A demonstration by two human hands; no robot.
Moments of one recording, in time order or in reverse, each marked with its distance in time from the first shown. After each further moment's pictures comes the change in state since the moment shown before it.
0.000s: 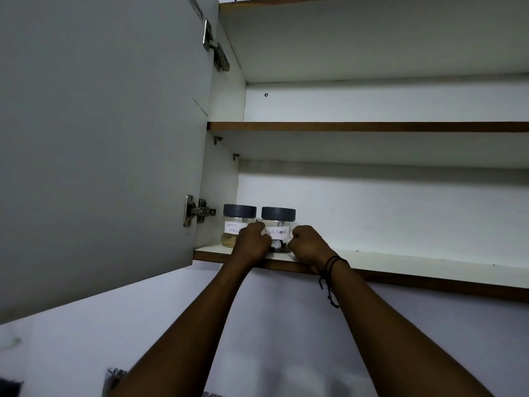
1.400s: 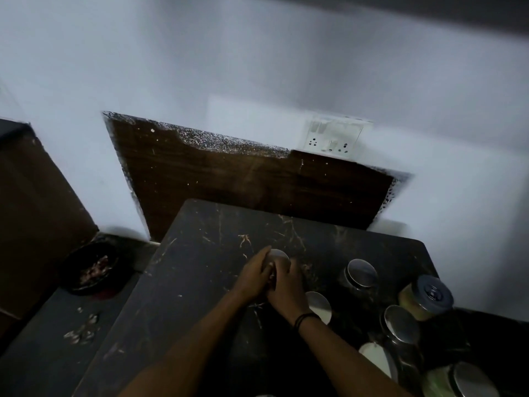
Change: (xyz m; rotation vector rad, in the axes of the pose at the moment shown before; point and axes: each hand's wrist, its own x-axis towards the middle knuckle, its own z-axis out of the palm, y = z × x) left_hand -0.518 -0.227 0.194 -0.120 -0.679 -0.513; right_hand -0.527 0.249 0.220 -0.108 -0.425 0.427
